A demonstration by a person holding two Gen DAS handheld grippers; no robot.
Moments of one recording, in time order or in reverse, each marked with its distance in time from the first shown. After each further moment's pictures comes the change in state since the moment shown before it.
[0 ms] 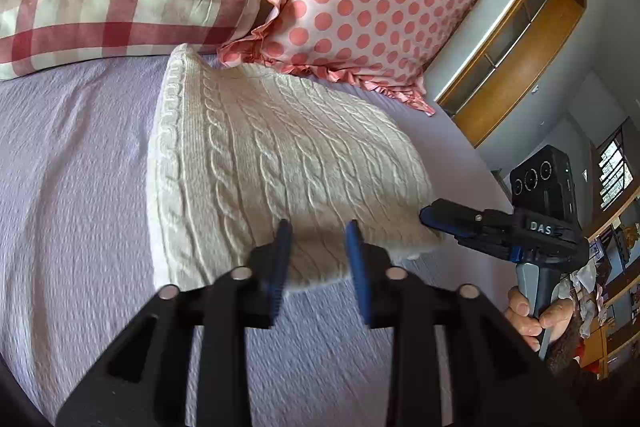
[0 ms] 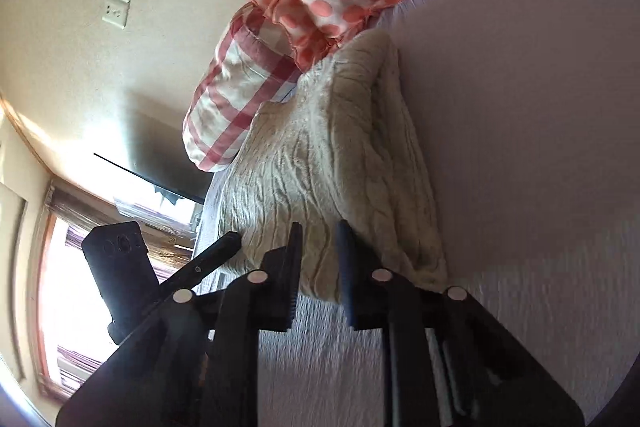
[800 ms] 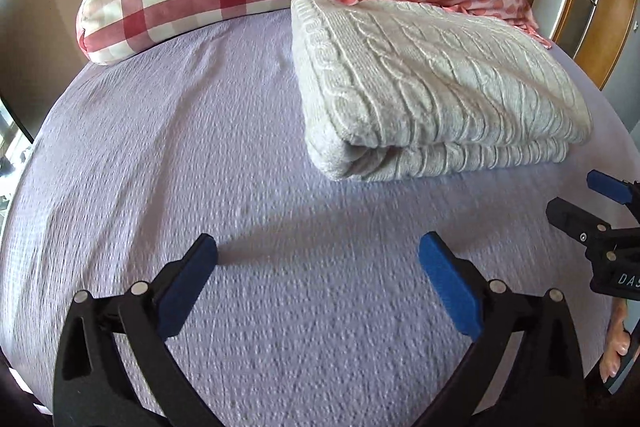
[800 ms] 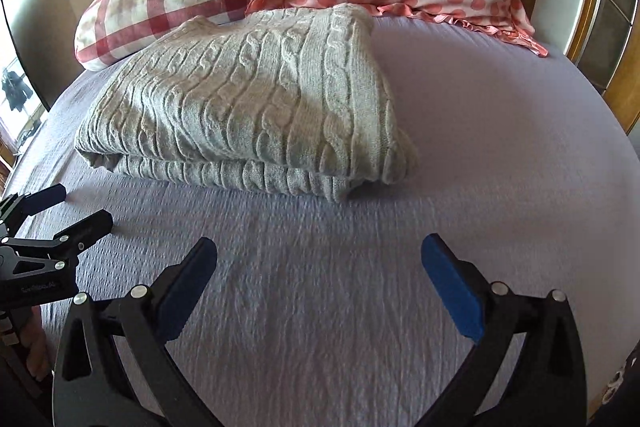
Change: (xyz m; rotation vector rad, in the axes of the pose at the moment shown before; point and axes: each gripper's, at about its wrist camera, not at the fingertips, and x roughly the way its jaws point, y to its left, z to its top) left arm 0.000 0.018 -0.056 0.078 0.126 0.542; right arm 0.039 0.045 -0.077 -0.334 0.038 -0.683
